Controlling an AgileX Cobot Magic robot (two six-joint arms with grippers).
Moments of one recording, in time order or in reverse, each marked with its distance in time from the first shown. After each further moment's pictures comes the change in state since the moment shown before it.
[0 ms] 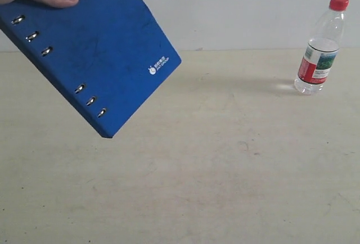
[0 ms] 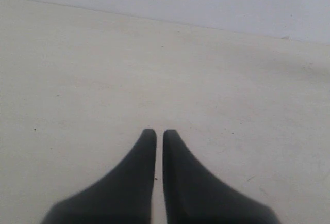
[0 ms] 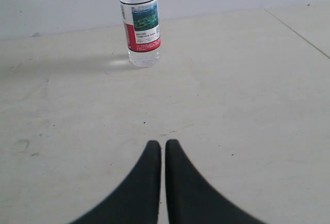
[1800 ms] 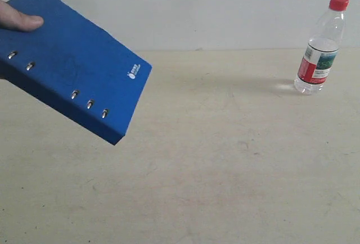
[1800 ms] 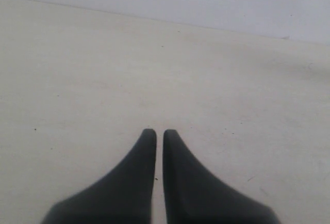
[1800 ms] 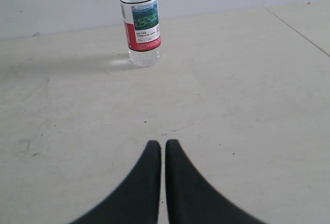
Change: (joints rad) left arm 0.000 0.000 0.000 0.000 0.000 0.000; right arm 0.000 0.000 0.000 0.002 0.000 0.002
